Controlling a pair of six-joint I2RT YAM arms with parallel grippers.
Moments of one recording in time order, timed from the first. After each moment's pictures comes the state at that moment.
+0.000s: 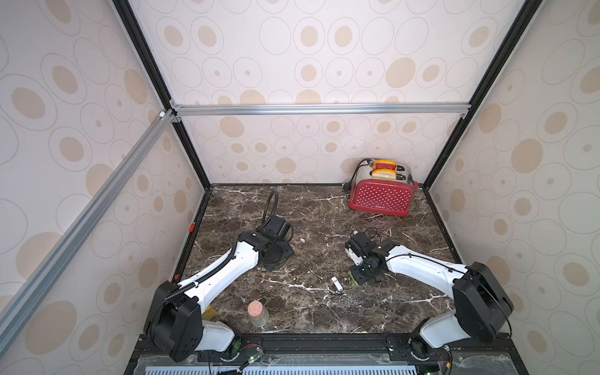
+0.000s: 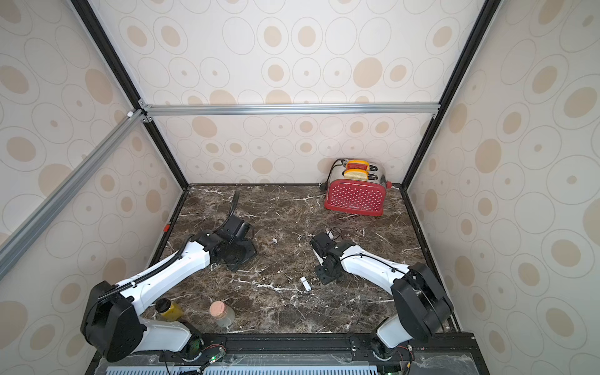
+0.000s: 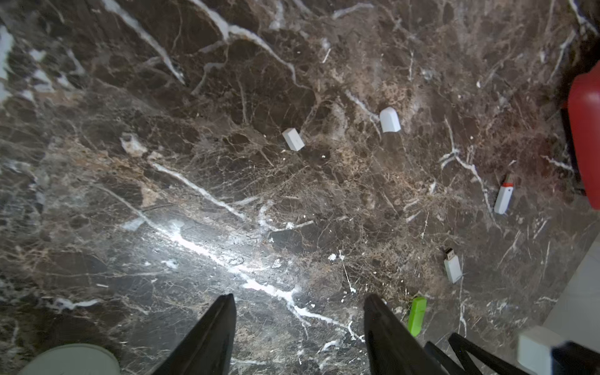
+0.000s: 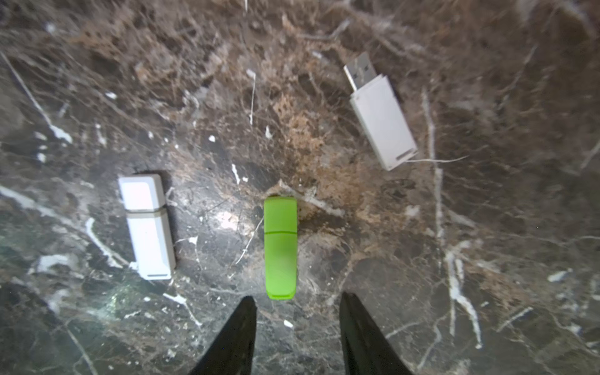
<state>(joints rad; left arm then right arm) -0.54 1.40 1.03 -0.81 -0.02 -1.17 0.75 1.45 0.91 -0.78 0.09 0.15</state>
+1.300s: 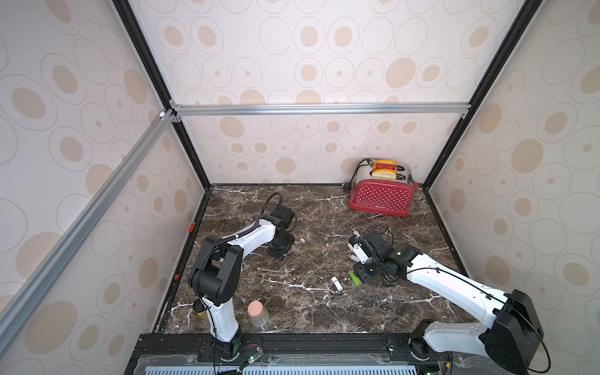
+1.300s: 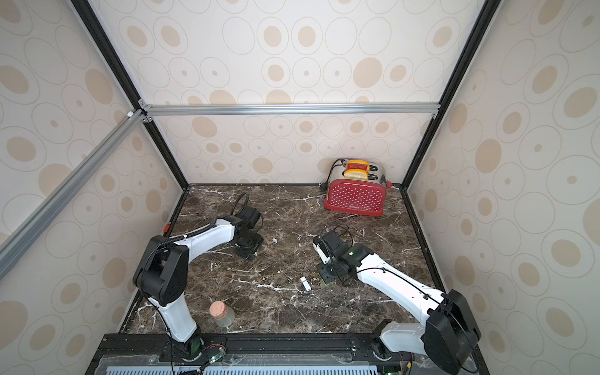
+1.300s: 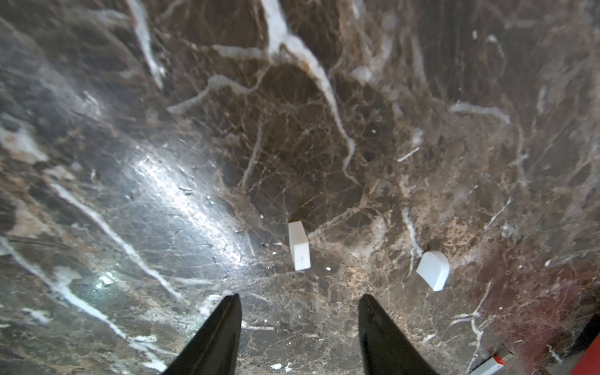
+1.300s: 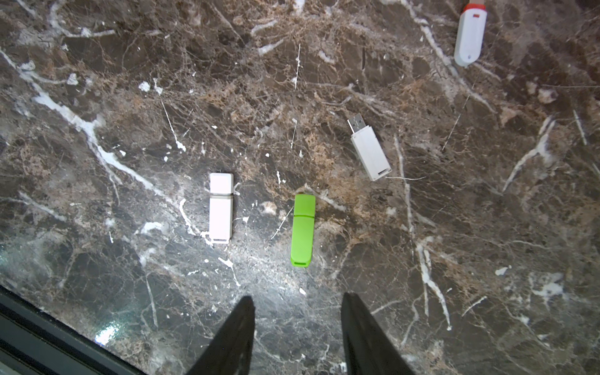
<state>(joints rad) -0.43 1.81 1.24 -0.79 0.03 -1.50 0.78 1.26 0.90 -0.81 0.05 0.12</state>
